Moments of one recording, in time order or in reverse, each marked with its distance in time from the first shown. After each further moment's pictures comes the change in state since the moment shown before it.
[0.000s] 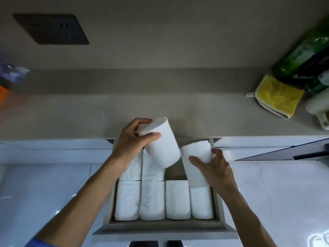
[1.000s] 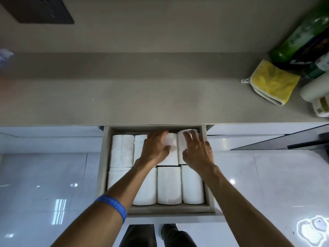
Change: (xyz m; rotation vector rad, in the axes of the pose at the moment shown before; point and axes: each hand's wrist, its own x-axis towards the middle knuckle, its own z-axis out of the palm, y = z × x) left_hand 0.014 -0.107 0.099 0.792 -0.106 0.132; right_hand 0.041 0.021 0.035 -0.770 0.020 -0.483
